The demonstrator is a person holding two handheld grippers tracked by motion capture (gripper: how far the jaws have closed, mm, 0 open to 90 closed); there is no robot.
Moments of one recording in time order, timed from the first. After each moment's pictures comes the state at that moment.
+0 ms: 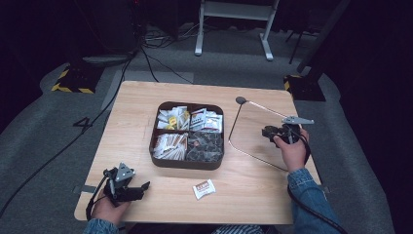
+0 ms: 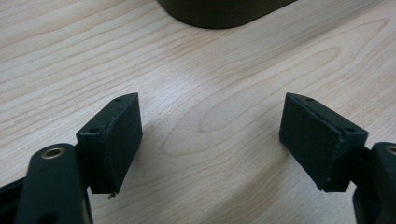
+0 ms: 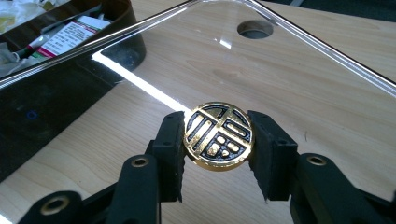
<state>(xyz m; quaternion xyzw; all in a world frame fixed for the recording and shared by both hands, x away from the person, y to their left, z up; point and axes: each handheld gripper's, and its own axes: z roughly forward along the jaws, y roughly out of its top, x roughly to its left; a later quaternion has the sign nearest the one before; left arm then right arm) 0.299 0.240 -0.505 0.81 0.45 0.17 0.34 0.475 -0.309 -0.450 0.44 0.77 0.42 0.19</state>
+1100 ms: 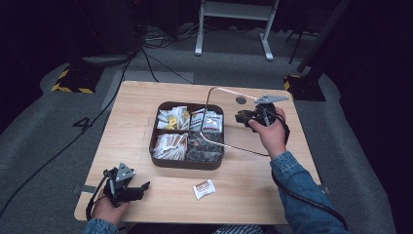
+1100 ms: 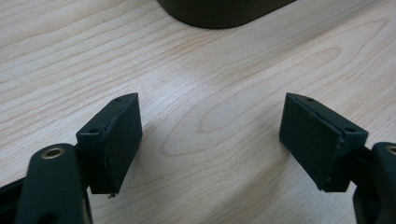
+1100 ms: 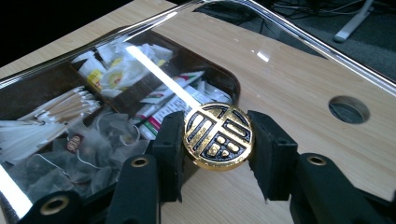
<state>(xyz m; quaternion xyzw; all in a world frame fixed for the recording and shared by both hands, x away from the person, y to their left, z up) 0.299 0.240 -0.505 0.81 0.44 0.17 0.34 0.489 -0.208 -0.377 0.36 0.81 0.44 0.15</state>
